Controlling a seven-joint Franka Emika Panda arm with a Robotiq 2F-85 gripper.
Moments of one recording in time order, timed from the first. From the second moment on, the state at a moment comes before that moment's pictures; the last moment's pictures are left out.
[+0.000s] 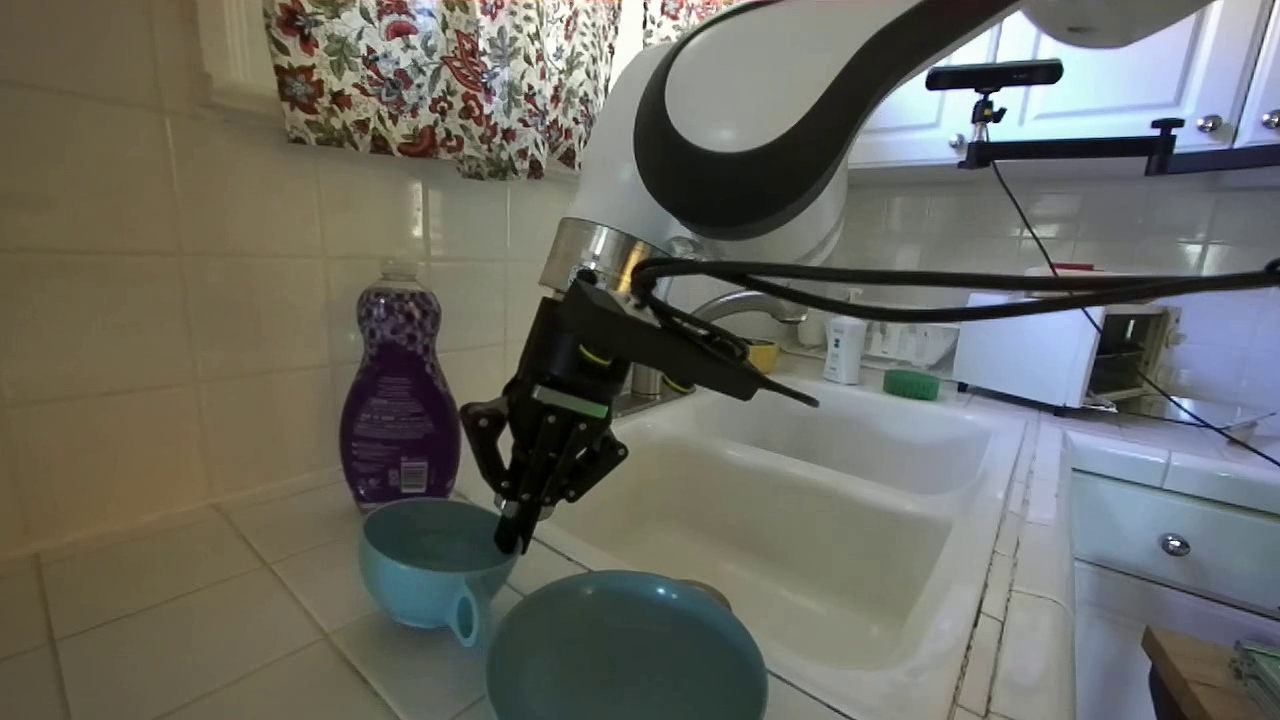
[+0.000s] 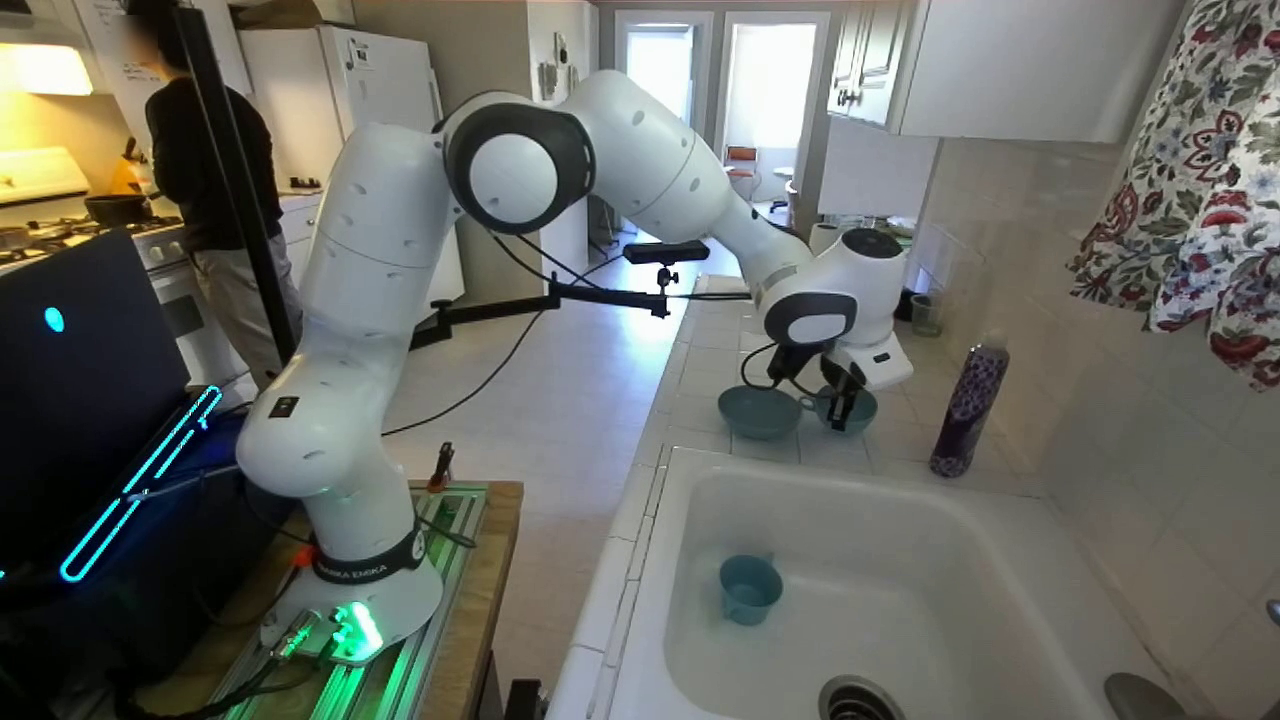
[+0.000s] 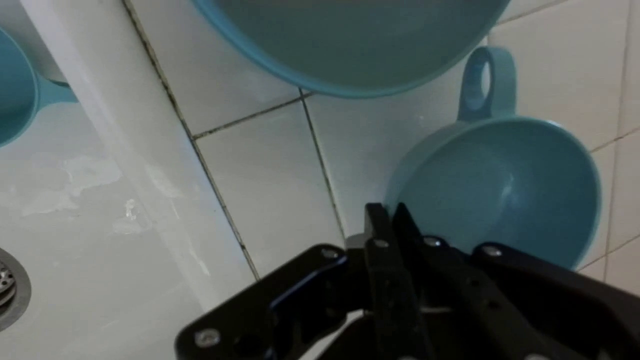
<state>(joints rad) 0.14 0.43 0.12 -1.81 0.27 2.50 0.57</state>
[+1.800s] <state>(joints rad) -0.02 0.05 -0.07 -2.33 0.23 2.59 0.67</state>
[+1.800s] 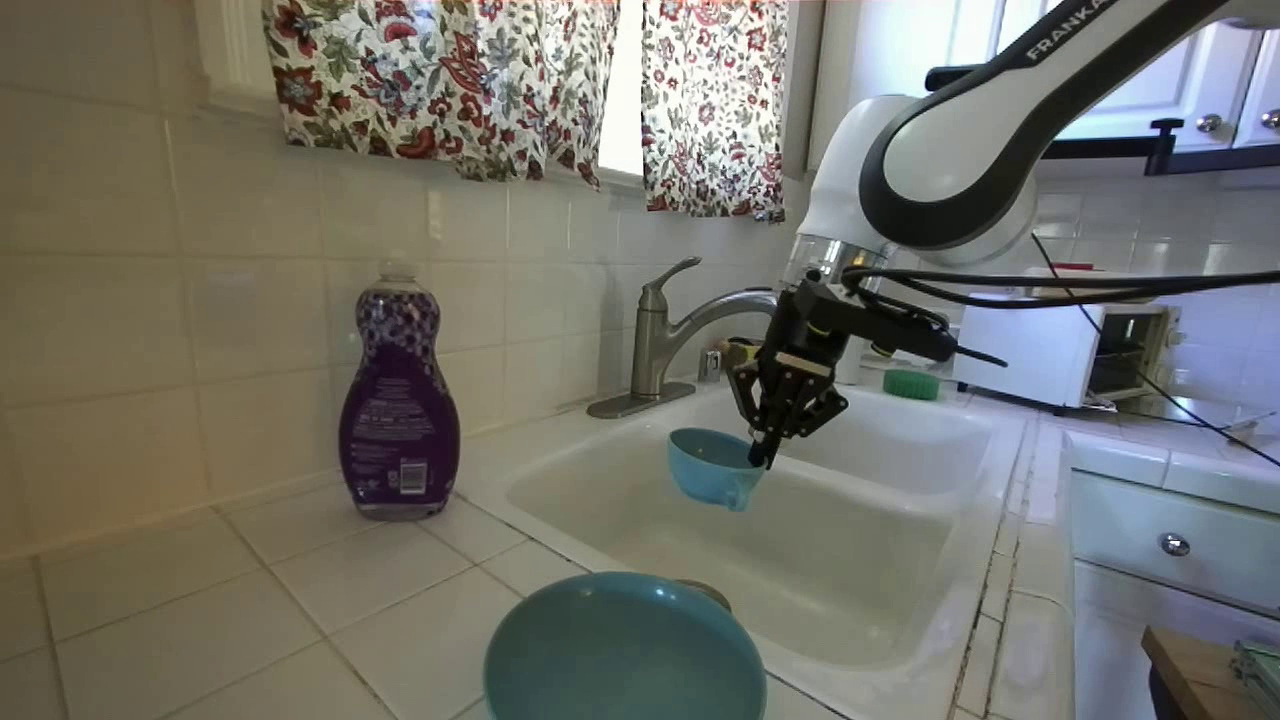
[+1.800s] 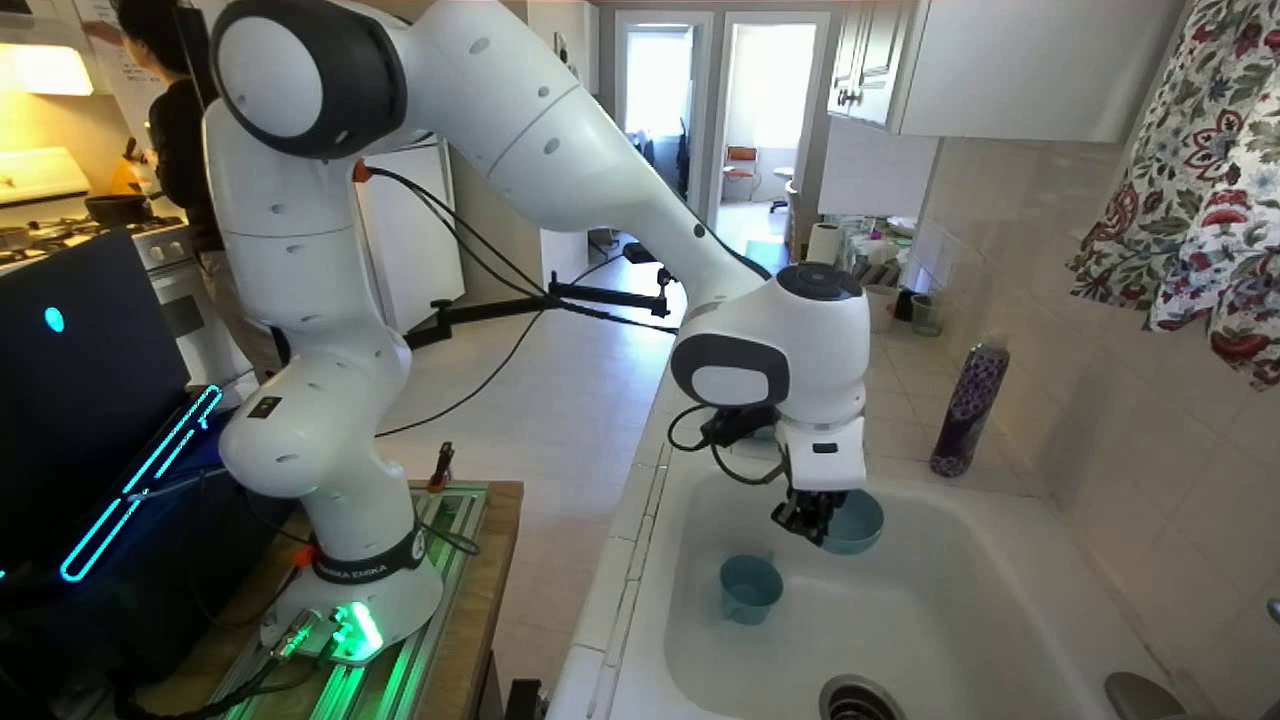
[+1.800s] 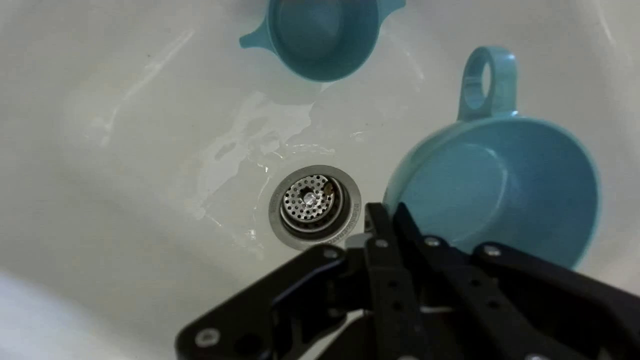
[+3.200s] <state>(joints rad) -0.05 0.42 -0.07 -2.13 0.39 2.68 0.76</state>
